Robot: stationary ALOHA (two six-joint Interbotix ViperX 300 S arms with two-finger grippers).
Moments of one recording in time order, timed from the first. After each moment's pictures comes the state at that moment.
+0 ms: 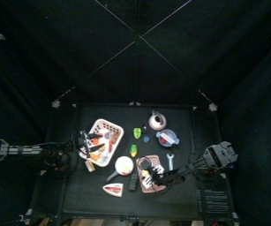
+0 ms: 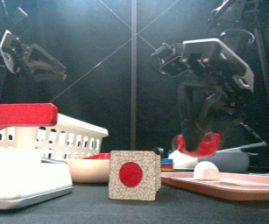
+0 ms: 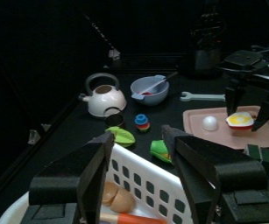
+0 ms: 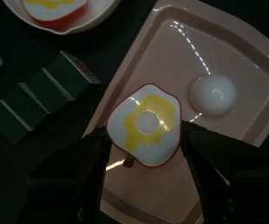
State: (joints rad) left arm 0.13 -0.87 1.26 -0.59 -0.37 0.69; right arm 0.37 0.12 0.52 -0.56 0.71 1.65
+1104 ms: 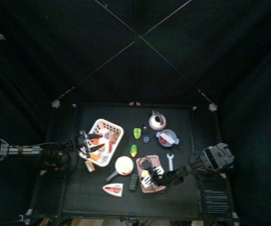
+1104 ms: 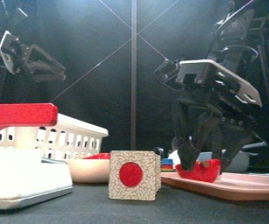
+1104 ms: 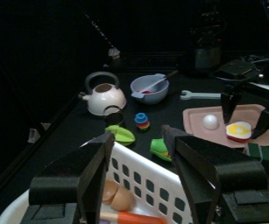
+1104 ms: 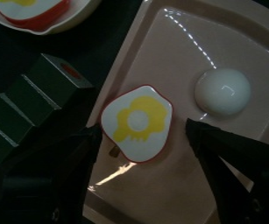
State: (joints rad) left arm 0.13 -0.87 1.27 -0.59 -0.37 0.69; right arm 0.37 0.15 0.51 -0.60 0.68 1.69
